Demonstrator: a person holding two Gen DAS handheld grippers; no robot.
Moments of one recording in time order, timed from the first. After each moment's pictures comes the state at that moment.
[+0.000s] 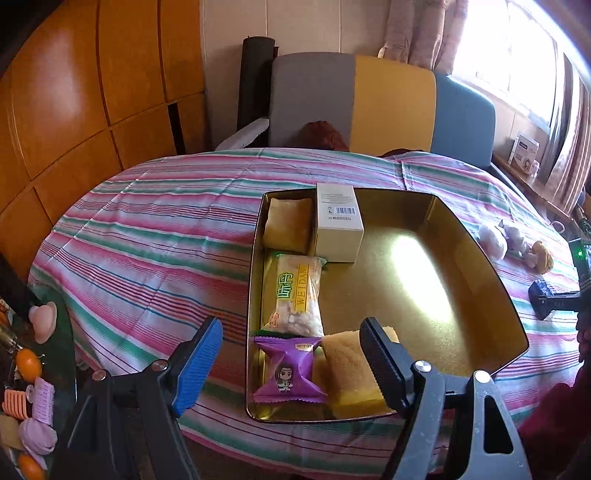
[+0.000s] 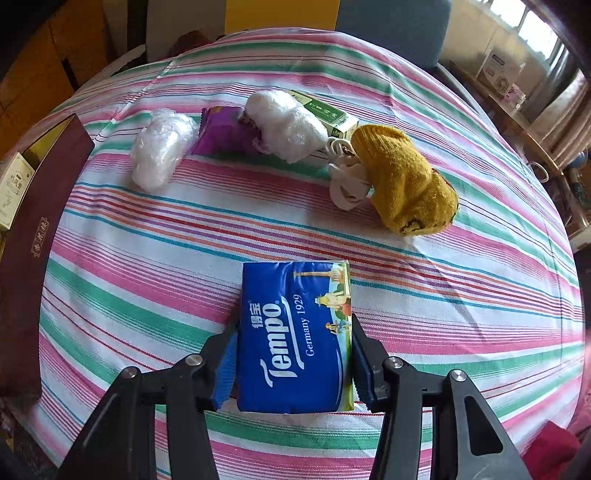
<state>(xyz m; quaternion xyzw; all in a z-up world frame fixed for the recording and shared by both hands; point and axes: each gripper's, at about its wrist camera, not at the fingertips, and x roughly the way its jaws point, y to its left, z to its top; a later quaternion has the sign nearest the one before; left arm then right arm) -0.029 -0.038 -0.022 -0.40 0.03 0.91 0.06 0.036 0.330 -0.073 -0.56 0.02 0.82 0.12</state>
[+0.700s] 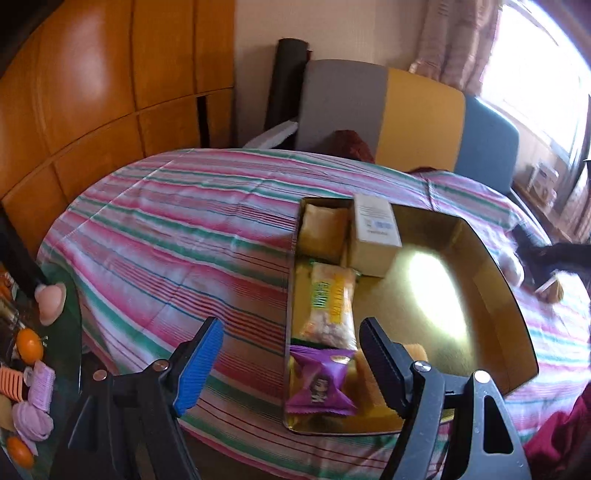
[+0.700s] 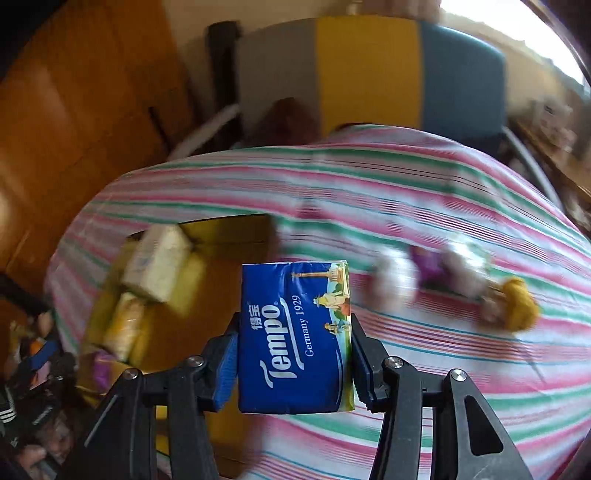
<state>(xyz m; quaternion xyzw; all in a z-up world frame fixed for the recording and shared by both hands) -0.037 -0.074 -0.021 -0.40 -0.03 0.92 0.02 -0.018 0.155 0.027 -0.47 0.06 0.88 -0.07</state>
